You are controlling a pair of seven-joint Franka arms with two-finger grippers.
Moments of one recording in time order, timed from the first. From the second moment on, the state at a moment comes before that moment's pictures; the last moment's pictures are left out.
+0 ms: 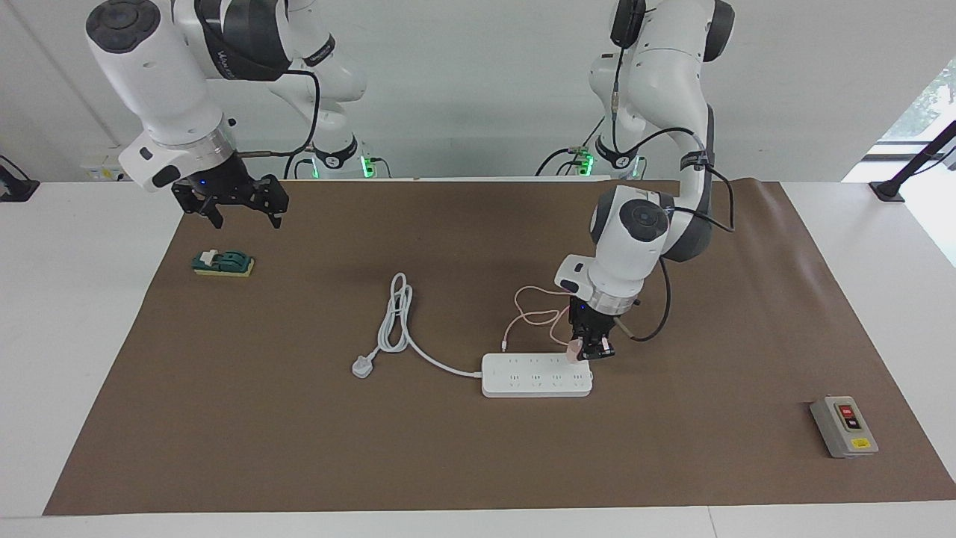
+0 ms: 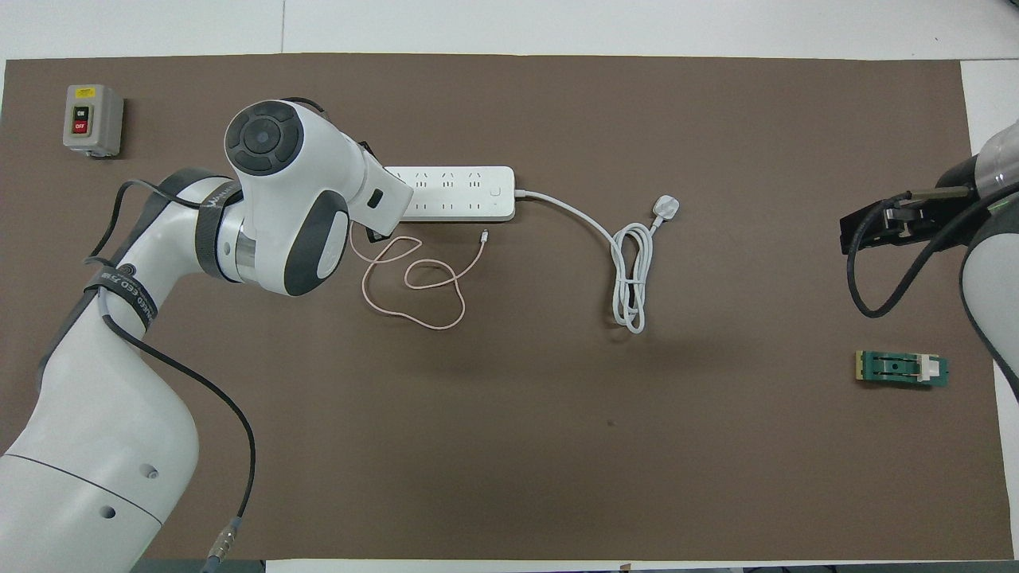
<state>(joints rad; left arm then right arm) -0.38 0.46 -0.03 -1.67 -0.05 2.27 1.05 -0.14 0.04 0.17 -1.61 -0.04 1.58 0.03</state>
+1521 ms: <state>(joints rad) -0.36 0.60 -0.03 -1.43 -0.07 2.02 1.19 -0.14 0.03 0.17 -1.62 -0.04 1.58 0.05</state>
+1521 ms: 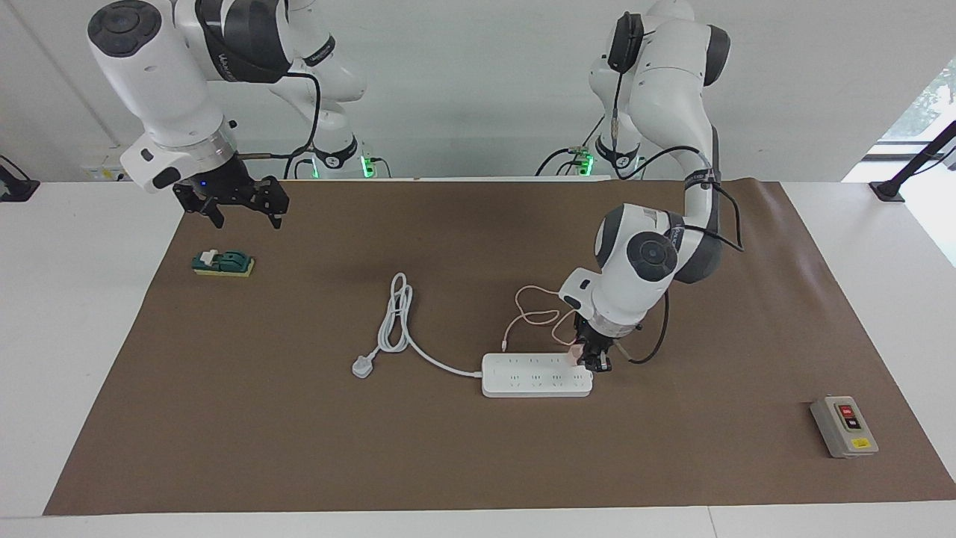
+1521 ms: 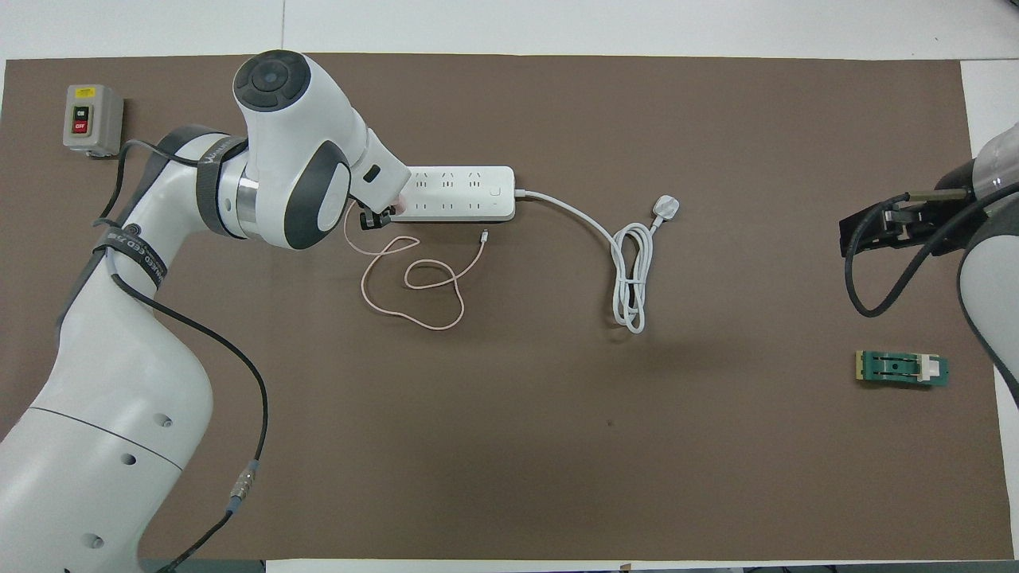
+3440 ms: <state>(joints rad) -0.38 0.60 -0.04 -1.44 0.00 2.04 1.31 -0.14 0.03 0.17 -1.62 -0.04 1.58 0.05</state>
